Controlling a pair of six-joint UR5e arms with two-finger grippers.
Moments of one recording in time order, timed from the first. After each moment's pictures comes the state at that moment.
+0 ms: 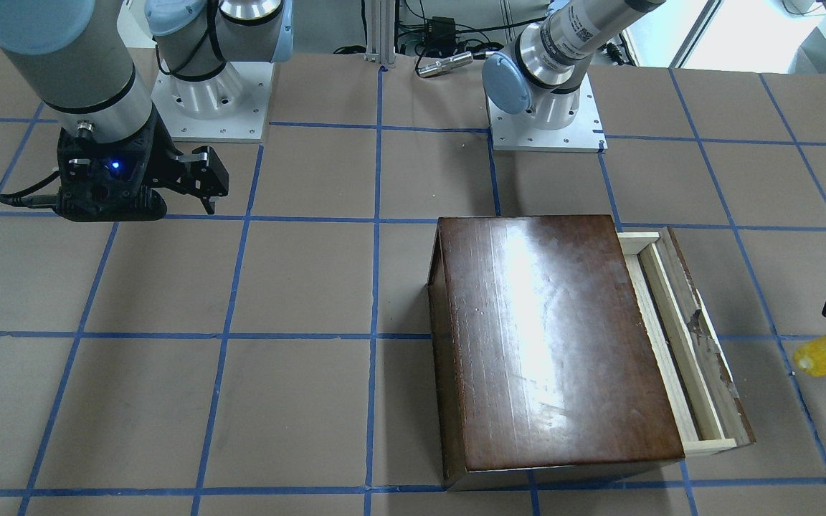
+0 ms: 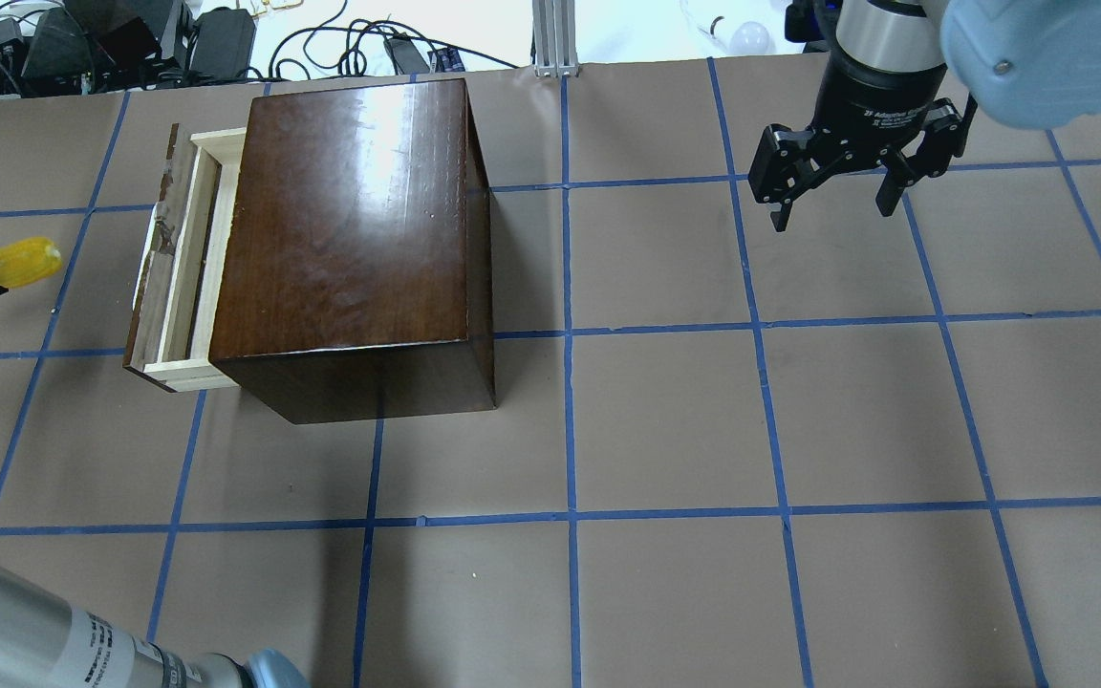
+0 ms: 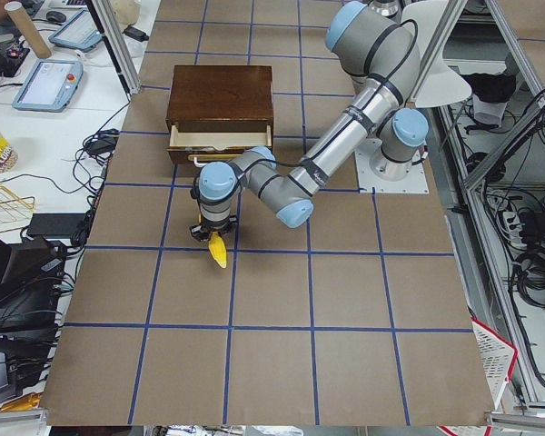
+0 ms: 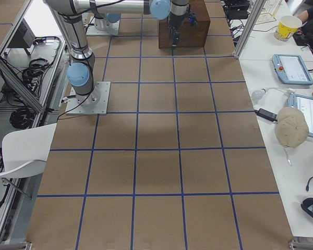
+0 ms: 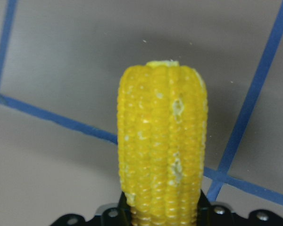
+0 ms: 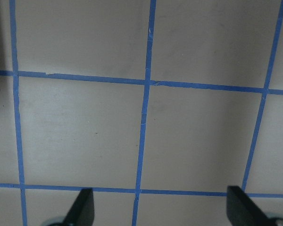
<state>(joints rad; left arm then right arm) -0.84 -2.05 -1.55 -0.97 1.48 1.87 1.60 -1.46 1.49 -1.51 -1.62 -0.05</state>
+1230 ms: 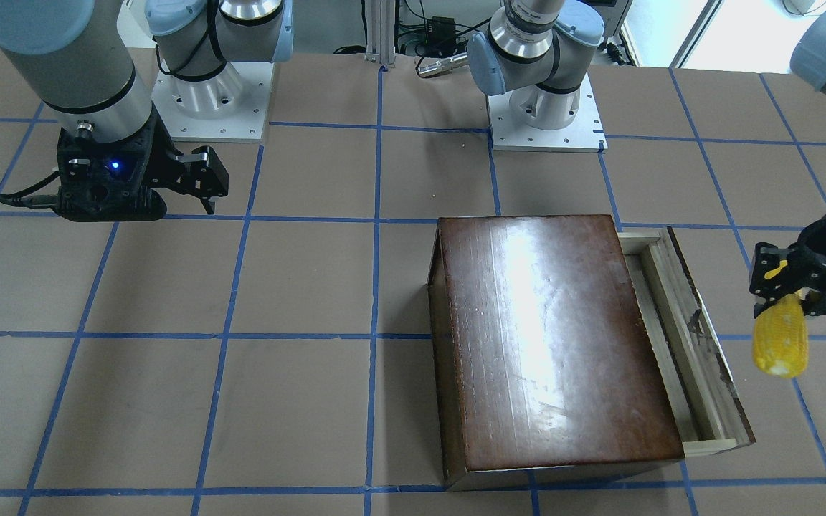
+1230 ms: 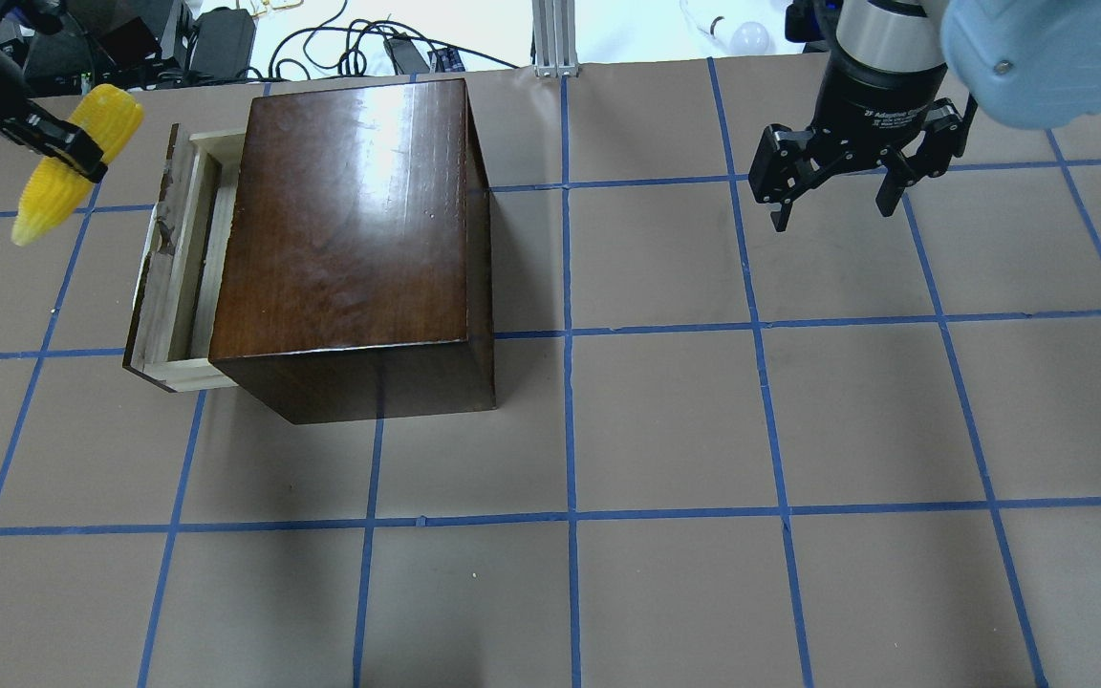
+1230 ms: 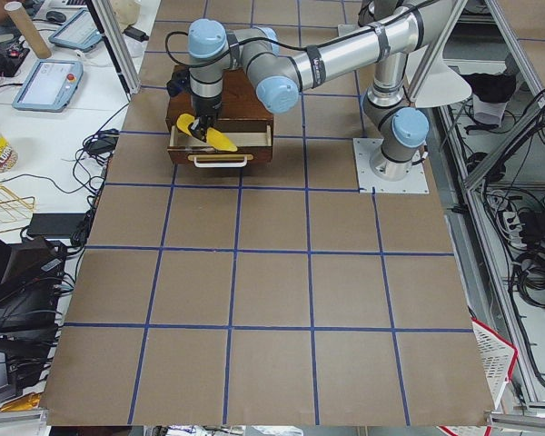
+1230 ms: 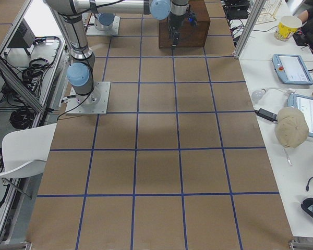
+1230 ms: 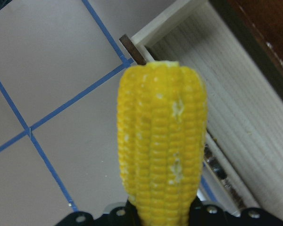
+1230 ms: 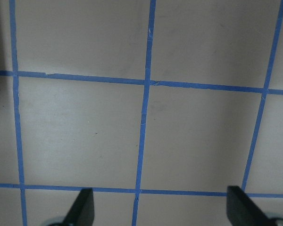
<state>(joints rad) -1.19 -1.80 -1.48 -1.30 1.51 0.74 1.60 -1.46 1.49 -1.51 -1.62 -0.05</state>
